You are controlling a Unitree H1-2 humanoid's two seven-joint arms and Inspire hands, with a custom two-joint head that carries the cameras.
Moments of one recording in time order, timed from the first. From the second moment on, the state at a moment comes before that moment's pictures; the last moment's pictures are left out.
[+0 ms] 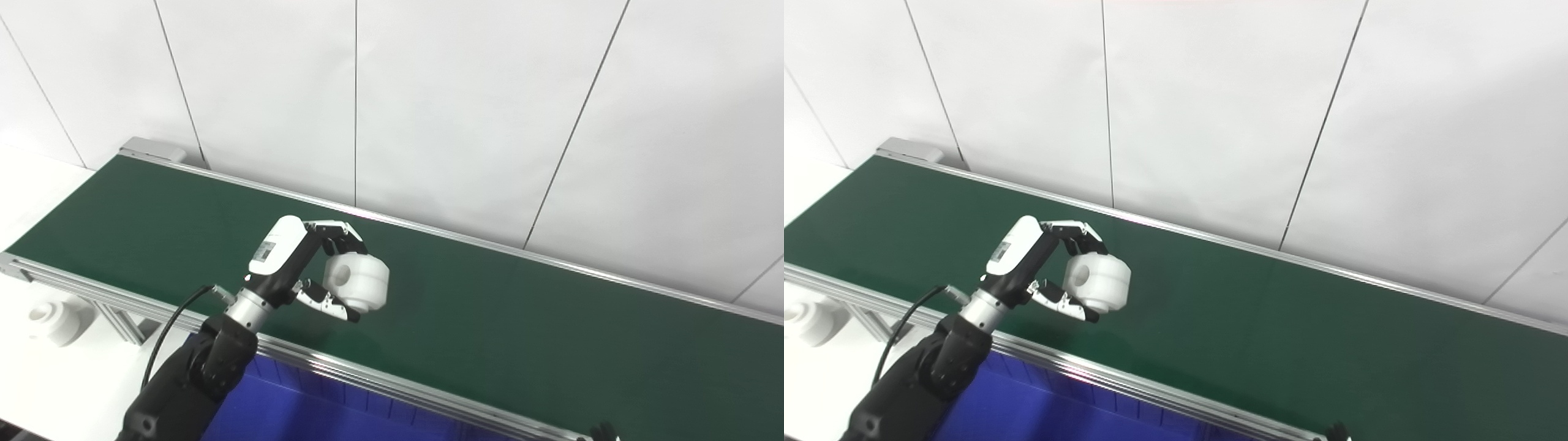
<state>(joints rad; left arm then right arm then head) -0.17 0.36 -0.16 0.09 0.52 -0.41 0.13 0.52 0.06 0.12 -0.21 -0.15 -0.24 -0.08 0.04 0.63</state>
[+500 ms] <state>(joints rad) 0.07 0.52 -0.23 -0.41 0.68 -0.22 -0.35 0.54 0.07 0.14 -0.34 -0.17 -0.15 -0.07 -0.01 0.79</state>
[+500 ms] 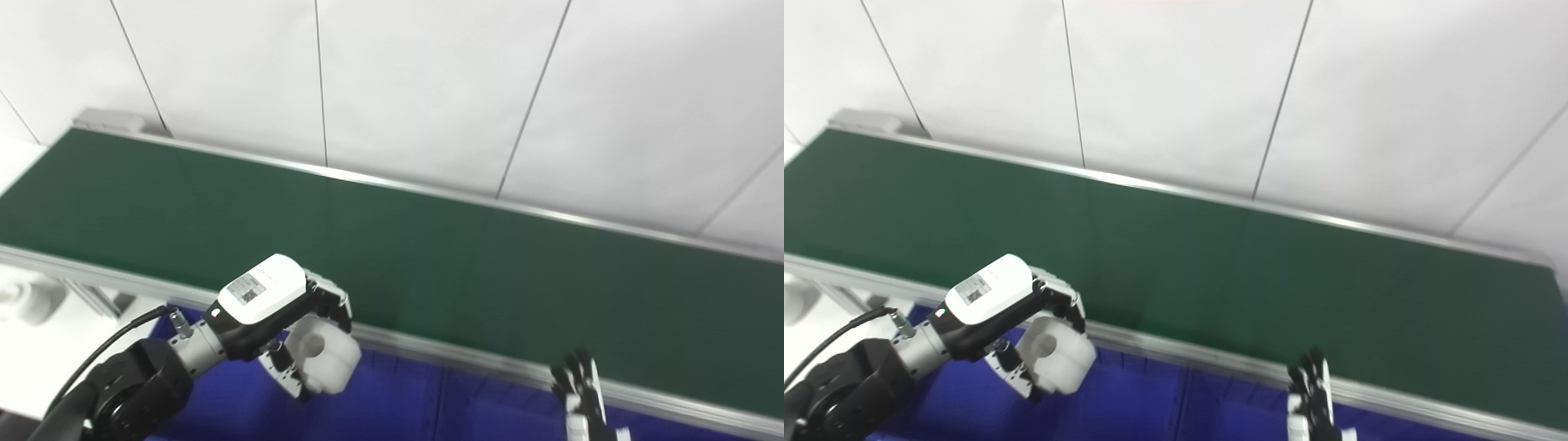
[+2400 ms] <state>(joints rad) 0.40 -0.07 -0.15 -0.61 -0.12 0.47 -0.21 0.54 0.15 0.24 -0.39 -0.38 -0.03 -0.15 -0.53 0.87</state>
